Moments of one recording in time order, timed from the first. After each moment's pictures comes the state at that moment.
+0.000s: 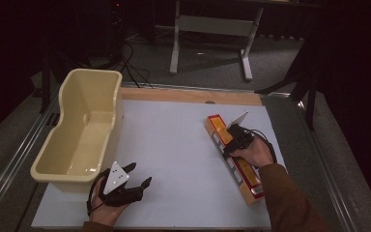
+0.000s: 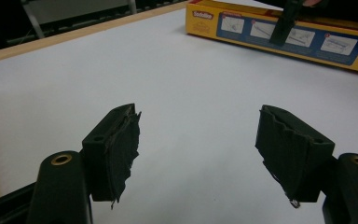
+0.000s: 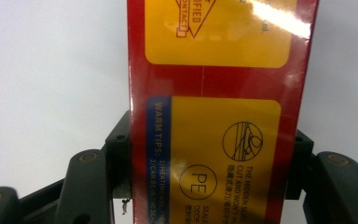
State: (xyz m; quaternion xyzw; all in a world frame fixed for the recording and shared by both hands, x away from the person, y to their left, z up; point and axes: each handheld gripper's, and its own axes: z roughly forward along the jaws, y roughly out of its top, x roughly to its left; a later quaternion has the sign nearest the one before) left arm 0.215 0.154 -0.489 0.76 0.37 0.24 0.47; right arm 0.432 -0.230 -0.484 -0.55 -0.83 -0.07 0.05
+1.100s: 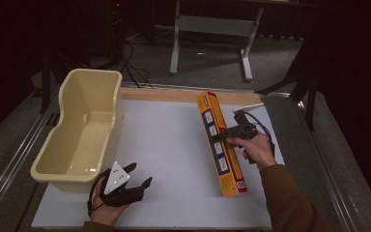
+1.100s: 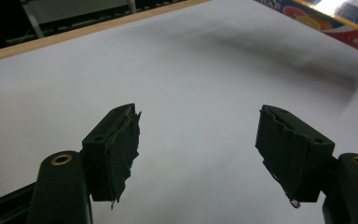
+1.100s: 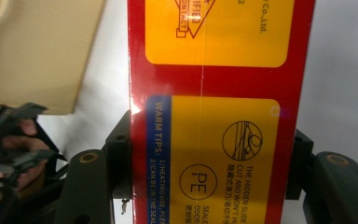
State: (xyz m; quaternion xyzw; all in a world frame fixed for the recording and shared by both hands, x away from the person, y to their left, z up) left arm 0.215 0.153 -0.490 0.76 0.38 0.24 0.47; right arm 0.422 -0.228 -0.430 -0.53 -0.76 -0.32 0.17
